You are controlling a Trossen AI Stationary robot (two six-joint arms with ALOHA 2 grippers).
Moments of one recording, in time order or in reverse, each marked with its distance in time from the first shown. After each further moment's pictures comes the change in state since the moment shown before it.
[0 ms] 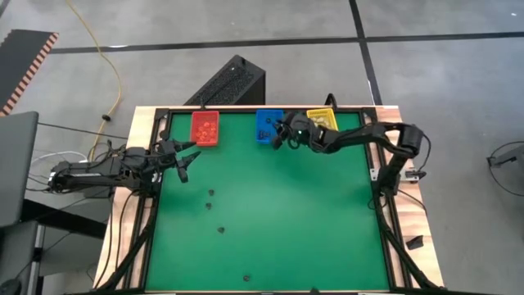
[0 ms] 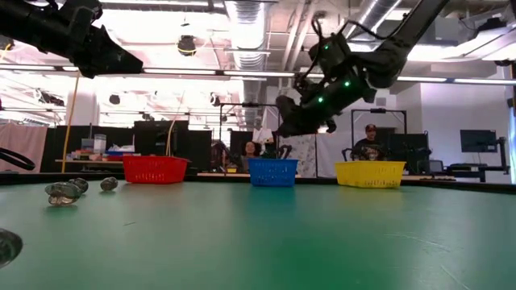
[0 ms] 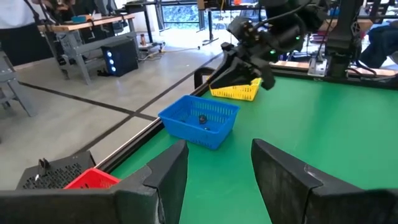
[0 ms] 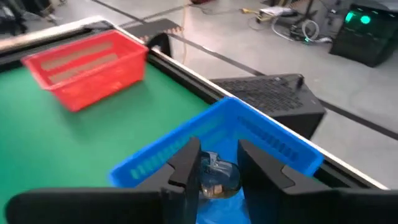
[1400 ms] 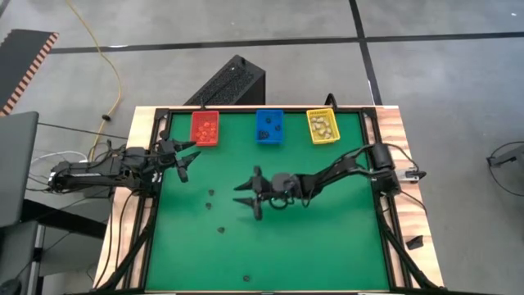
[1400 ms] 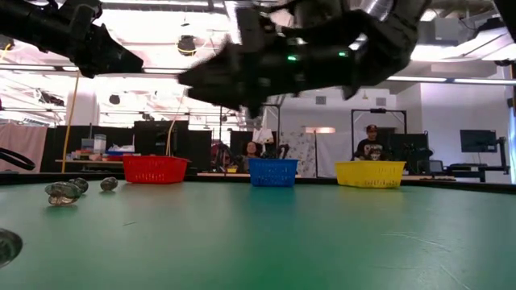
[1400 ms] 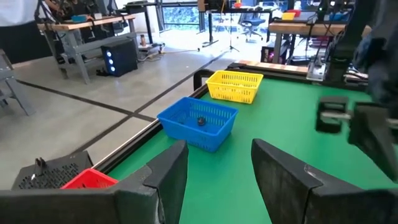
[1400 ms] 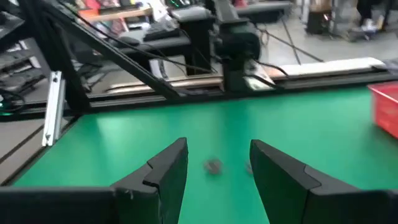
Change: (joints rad) left arm 0.000 0.000 0.000 0.009 0.001 -0.017; right arm 0.518 0.278 0.178 0.377 -0.239 -0.036
